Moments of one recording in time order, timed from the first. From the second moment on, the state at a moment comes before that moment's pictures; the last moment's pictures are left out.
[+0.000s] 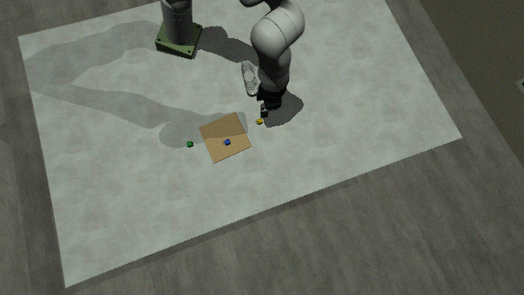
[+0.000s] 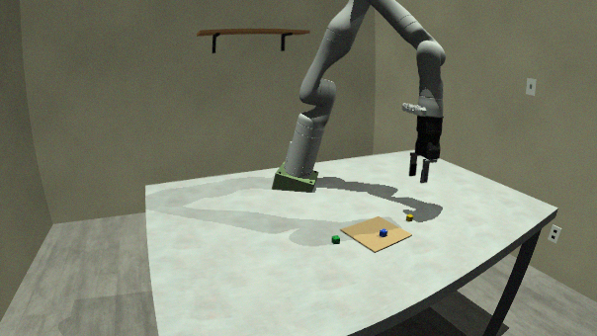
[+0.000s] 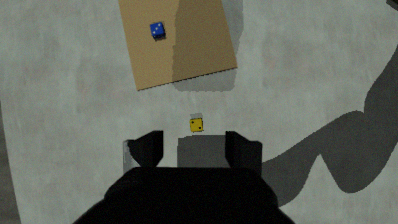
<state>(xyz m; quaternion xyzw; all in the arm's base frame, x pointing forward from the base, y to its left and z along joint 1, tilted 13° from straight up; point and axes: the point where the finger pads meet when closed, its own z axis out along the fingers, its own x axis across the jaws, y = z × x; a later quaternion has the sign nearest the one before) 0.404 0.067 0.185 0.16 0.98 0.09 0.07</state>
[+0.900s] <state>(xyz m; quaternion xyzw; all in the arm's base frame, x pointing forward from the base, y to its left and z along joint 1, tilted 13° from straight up) 0.403 0.070 0.190 0.18 0.97 0.11 0.07</state>
